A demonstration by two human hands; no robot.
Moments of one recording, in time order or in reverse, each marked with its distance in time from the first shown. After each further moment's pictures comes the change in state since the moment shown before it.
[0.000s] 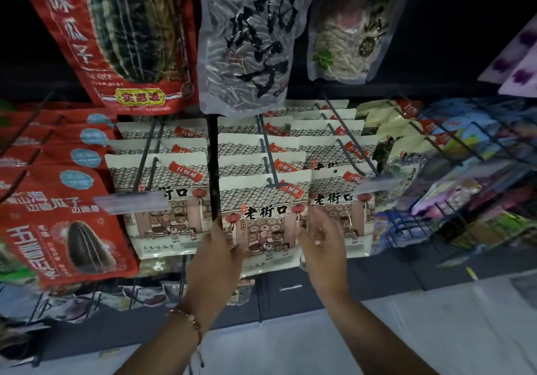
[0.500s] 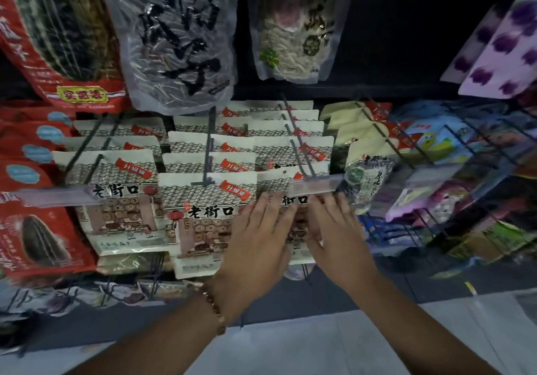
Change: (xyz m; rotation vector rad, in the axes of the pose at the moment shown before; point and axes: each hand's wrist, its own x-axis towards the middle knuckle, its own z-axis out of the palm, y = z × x) left_hand -0.018 0.149 0.056 0.488 0.086 0.646; right_hand 0.064 -0.003 -0.138 -0.962 -0.329 -0.416
